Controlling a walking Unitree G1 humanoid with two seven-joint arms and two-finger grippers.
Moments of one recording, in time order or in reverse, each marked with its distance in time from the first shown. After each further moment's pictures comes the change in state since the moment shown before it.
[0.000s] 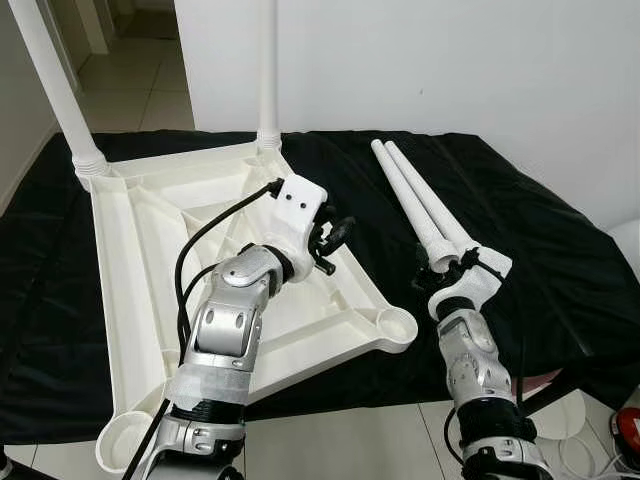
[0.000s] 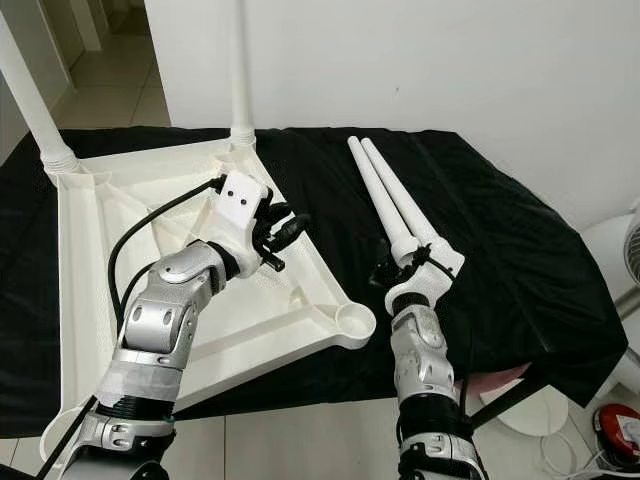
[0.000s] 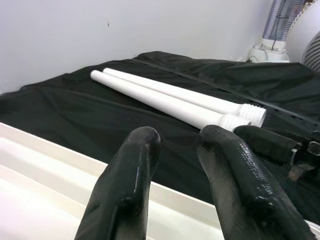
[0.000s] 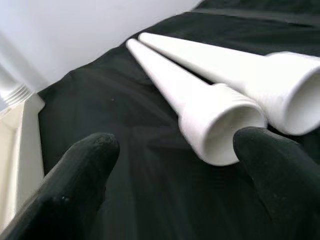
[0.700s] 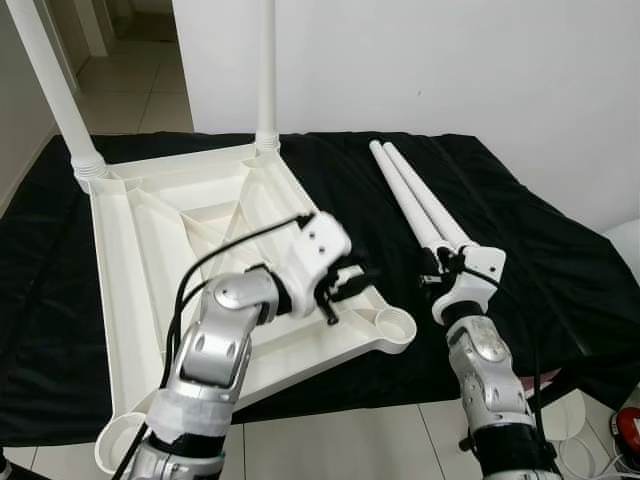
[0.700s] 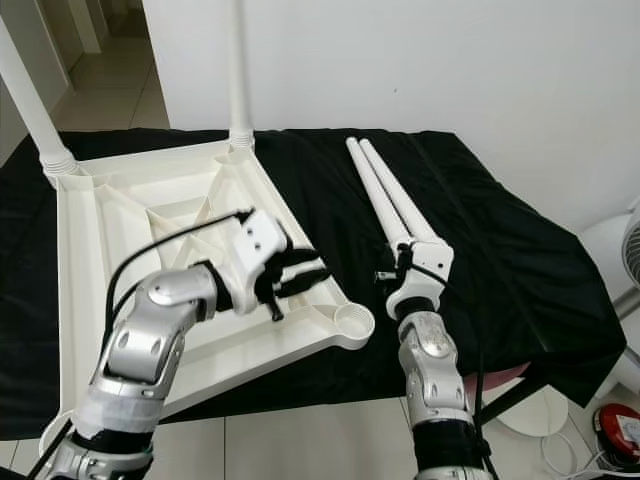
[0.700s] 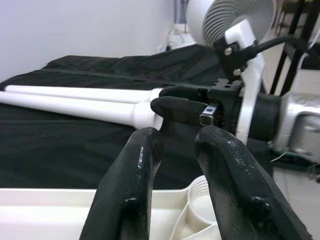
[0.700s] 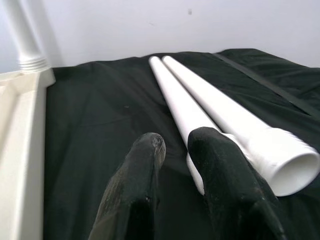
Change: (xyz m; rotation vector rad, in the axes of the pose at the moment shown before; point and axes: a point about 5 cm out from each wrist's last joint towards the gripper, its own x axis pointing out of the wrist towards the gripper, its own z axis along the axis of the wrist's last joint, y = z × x) left arm -0.023 -0.024 0.003 0.061 0.006 -0.353; right arm -0.017 0.018 0.020 -0.395 -0.080 0.120
